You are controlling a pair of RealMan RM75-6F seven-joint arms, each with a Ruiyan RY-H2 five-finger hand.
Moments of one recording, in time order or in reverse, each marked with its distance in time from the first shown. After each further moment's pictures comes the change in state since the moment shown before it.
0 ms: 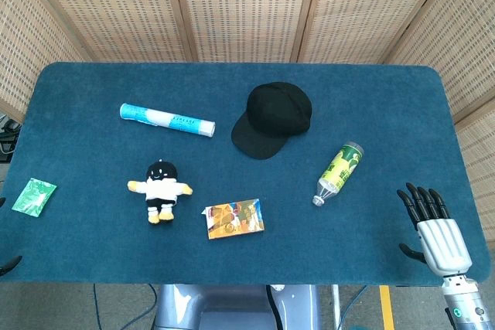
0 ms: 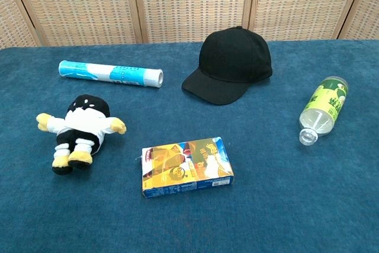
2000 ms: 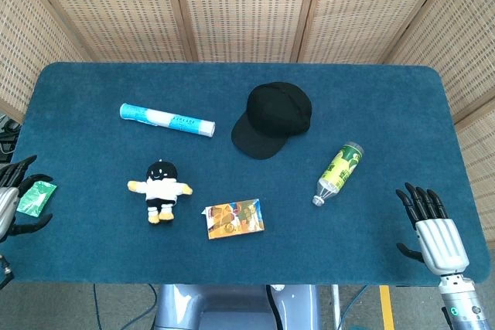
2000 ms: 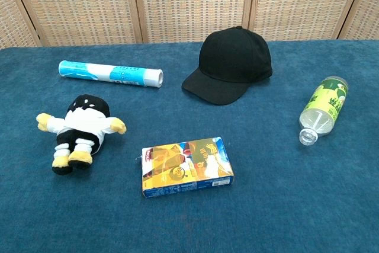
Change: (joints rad) left arm -0.274 0.177 -0.123 -0.293 -0.268 -0.468 -0.032; right arm 0.001 -0.027 0.004 0.019 0.011 -0.007 0.012
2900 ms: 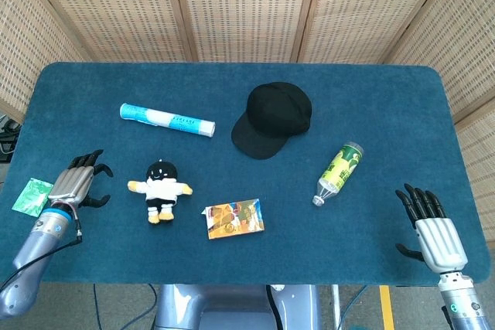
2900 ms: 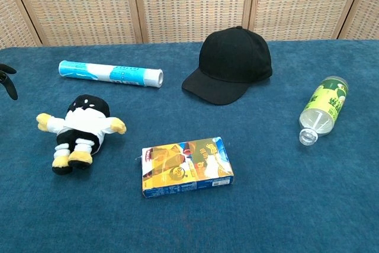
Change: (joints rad) left arm -0.330 -0.295 -0.058 0.086 -0.552 -0.268 0.411; right arm 0.013 -0.008 0.000 0.028 0.027 -0.043 0.060
